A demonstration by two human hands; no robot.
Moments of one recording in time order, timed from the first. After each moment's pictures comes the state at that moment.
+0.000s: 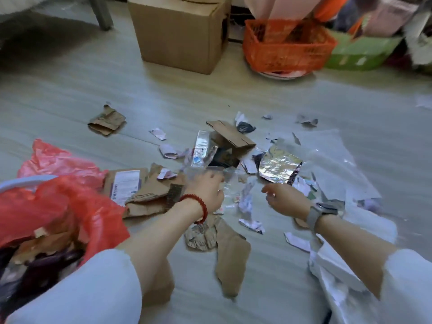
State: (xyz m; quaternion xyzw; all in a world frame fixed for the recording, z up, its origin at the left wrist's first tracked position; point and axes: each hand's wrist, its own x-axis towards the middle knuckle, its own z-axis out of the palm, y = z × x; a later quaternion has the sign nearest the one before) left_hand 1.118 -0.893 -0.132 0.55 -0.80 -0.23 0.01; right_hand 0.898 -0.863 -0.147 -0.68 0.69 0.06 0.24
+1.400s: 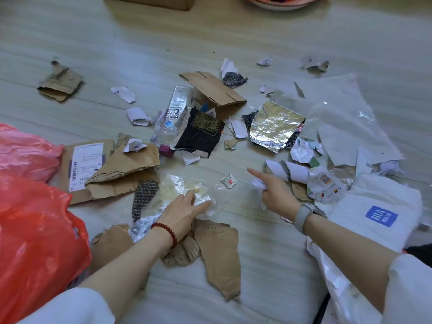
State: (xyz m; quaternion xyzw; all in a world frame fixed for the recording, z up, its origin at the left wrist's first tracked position) left_hand 1.125 -0.847 -0.271 0.45 -0.87 -0.18 -0.05; right_hand 0.872 -0.844 -0.256 -0.61 0.70 -0.10 0.36
